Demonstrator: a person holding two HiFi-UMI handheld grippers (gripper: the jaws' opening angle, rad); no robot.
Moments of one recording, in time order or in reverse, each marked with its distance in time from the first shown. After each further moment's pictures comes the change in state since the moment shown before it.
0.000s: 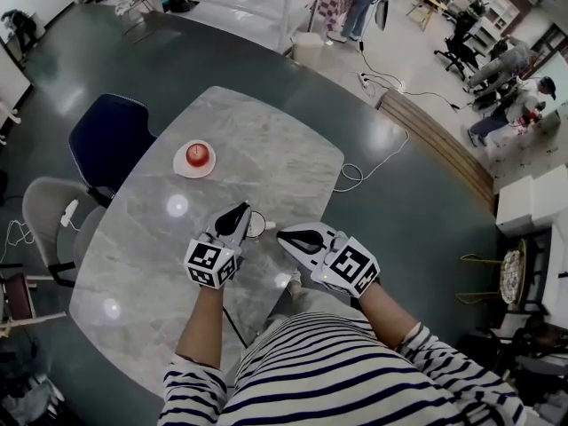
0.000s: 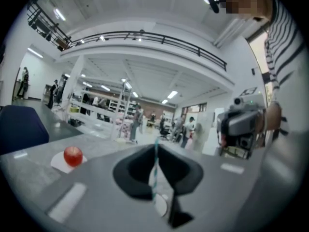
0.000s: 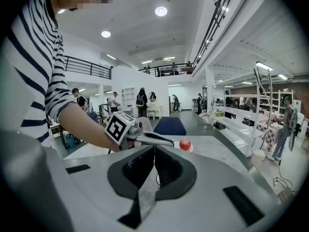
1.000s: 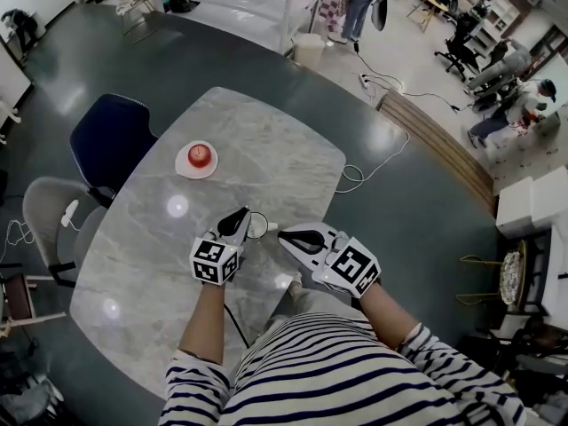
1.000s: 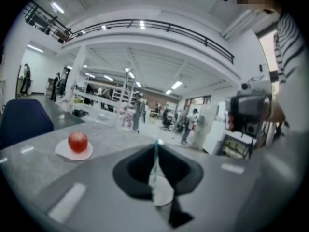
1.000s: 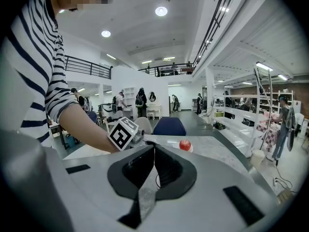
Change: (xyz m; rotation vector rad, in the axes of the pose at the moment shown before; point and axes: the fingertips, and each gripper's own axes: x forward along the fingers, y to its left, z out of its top) left arm 0.007 0.015 -0.040 -0.031 0.135 0.032; right arm 0.003 -0.003 0.001 -0.001 0.000 -0.003
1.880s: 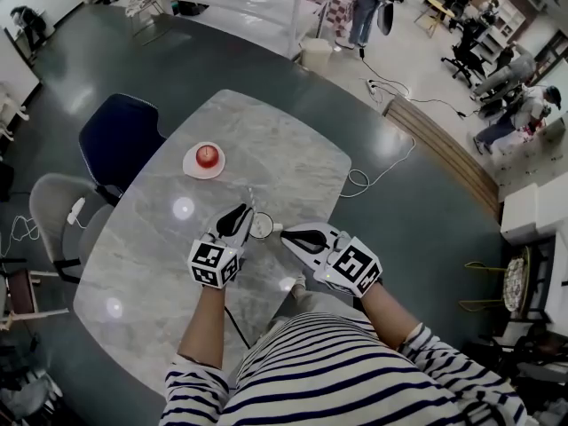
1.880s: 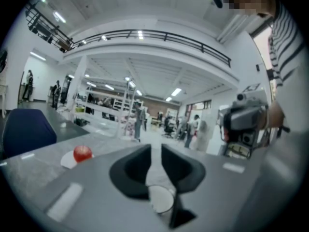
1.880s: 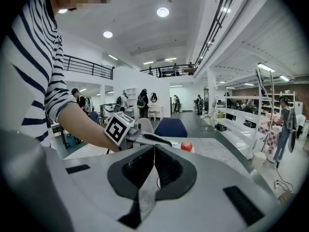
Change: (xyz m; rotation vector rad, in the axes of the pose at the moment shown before) left arm -0.022 -0.002 0.033 0.031 -0.102 0.025; right arm 0.002 0.004 0.005 -0.013 -0.008 0.014
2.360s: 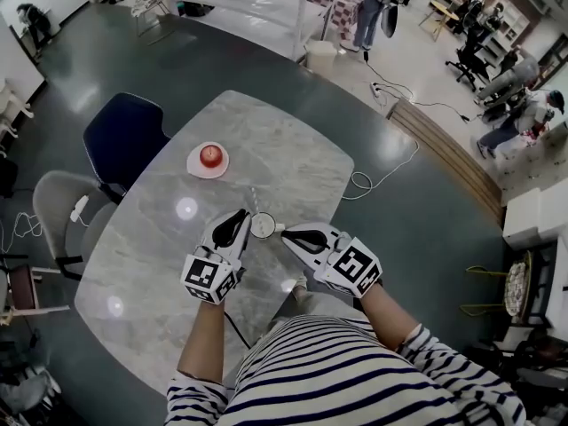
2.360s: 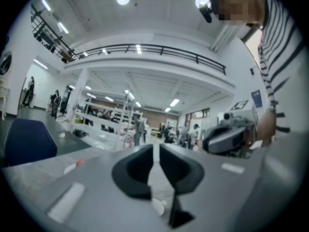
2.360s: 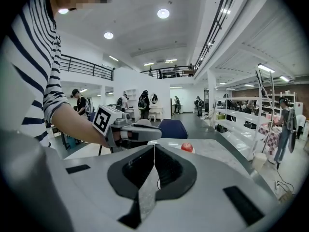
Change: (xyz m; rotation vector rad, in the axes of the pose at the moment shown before) left arm -0.037 -0.023 0.046 0.032 -0.148 0.006; right arm -0.002 0.001 0.003 -0.003 -0.016 0.002
